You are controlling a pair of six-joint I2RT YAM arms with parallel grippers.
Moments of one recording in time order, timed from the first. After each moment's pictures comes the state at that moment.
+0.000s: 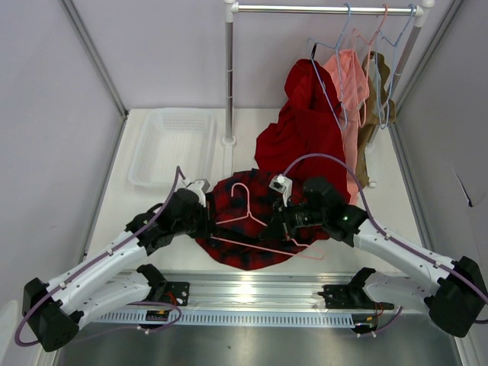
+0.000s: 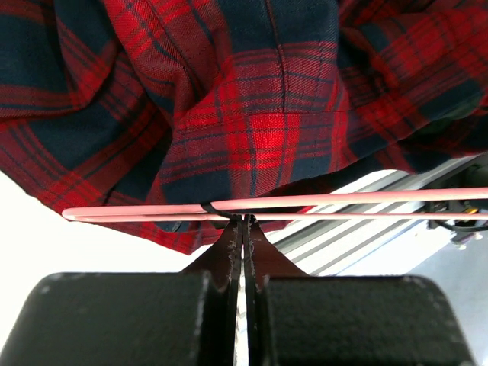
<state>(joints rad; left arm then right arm) -0.73 0.84 0.67 -0.60 0.06 -0.67 0.78 1.06 0.74 -0.21 -0.68 0.37</state>
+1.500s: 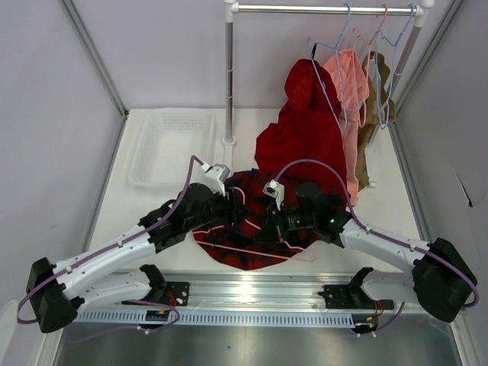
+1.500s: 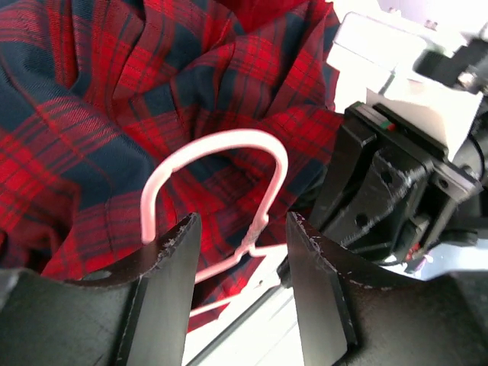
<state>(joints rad) -0.89 0.94 0.73 -0.23 -0.02 -0.60 0.78 1.19 0.62 0.07 -0.72 0.42</state>
